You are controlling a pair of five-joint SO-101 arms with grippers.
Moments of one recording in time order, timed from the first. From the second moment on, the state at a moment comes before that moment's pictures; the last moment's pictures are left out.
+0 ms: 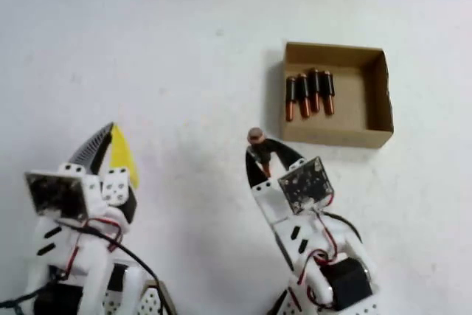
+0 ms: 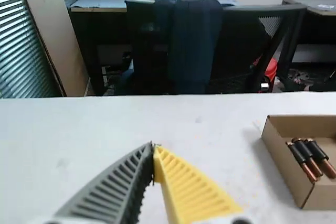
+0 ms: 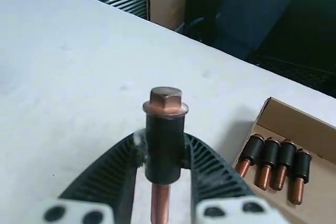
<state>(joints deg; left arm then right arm) 0.2 -101.3 64.1 59.7 2.9 -27.8 -102.5 74.0 51.3 10.9</state>
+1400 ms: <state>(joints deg) -8.2 -101.3 97.2 56.7 -1.7 5.1 4.3 2.7 54.5 10.9</state>
